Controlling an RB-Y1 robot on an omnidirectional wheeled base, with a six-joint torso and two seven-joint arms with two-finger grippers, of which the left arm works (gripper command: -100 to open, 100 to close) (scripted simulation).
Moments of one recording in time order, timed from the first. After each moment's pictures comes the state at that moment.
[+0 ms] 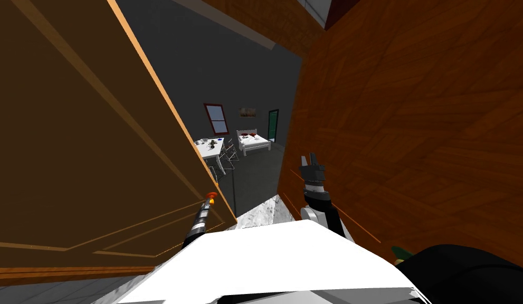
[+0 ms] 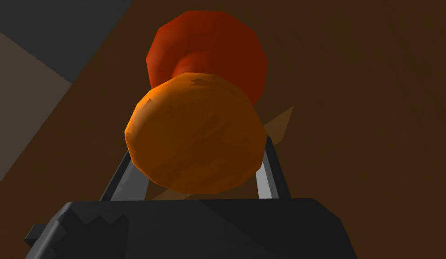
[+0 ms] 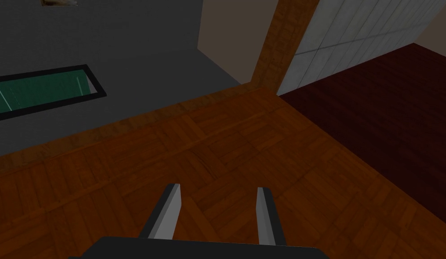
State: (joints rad) arm 0.18 0.16 0.31 -0.90 -0.05 -0.84 -0.52
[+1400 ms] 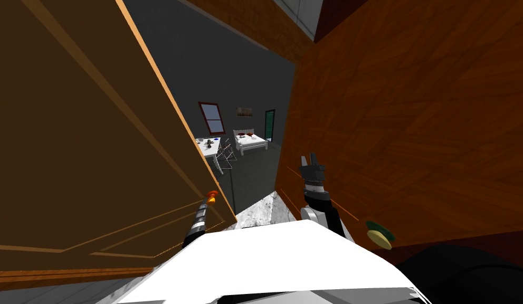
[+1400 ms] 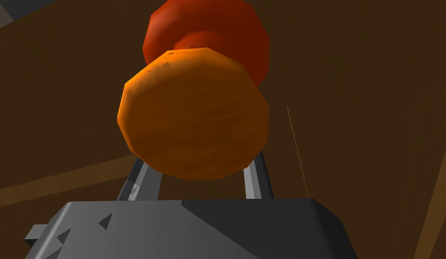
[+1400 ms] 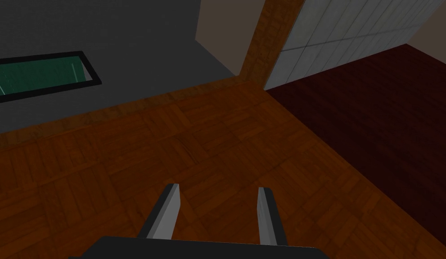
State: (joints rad) arm 0.16 0.19 0.25 -0.88 0.08 -0.84 -0.19
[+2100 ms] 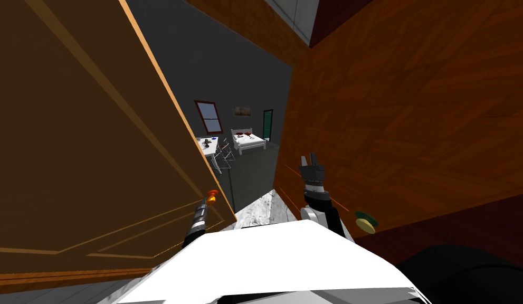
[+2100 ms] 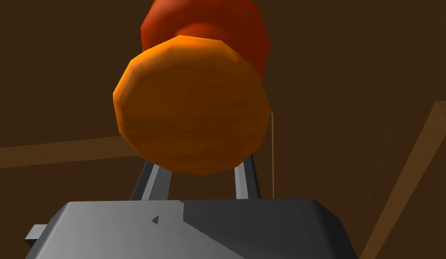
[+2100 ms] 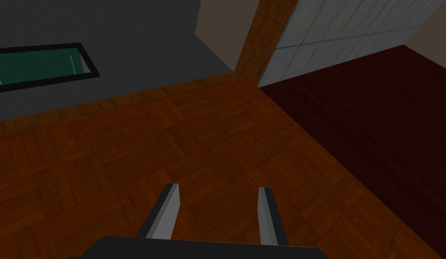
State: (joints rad) arm 0.15 0.20 0.21 -0.86 0.16 -0.83 -0.03
